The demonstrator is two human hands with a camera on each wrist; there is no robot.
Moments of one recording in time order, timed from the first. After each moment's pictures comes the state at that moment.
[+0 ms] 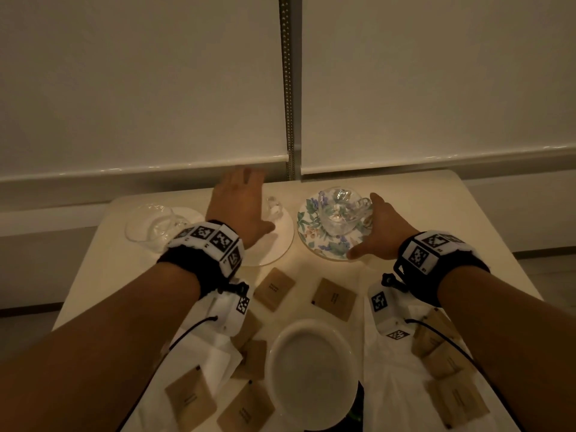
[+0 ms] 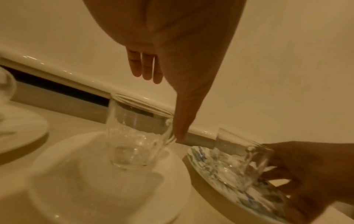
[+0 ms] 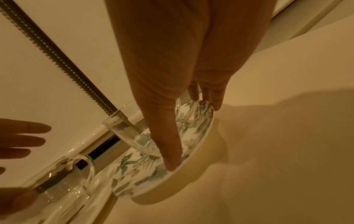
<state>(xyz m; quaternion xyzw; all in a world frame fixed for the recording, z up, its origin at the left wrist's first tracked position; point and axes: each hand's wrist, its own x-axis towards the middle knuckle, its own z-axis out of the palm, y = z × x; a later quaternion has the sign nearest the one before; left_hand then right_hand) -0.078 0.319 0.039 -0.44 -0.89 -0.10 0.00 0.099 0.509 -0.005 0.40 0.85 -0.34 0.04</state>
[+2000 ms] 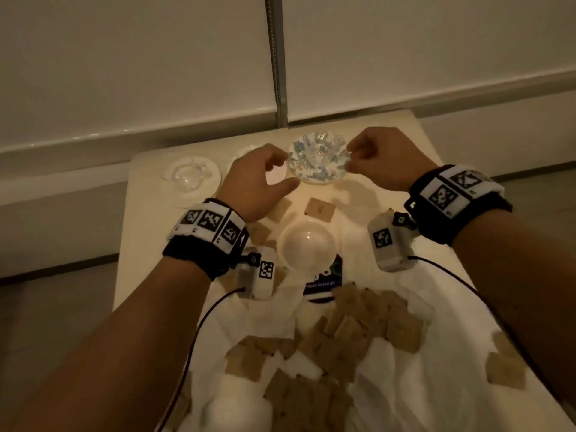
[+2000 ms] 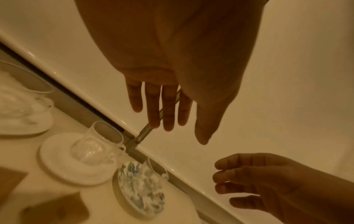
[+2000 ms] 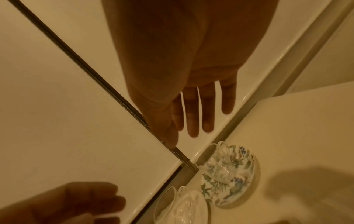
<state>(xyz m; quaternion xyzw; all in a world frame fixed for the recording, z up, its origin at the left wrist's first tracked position) 0.036 0.222 0.132 -0.45 -0.81 -0.33 -0.17 0.194 0.403 0.144 0.36 0.85 -0.37 -0.08</state>
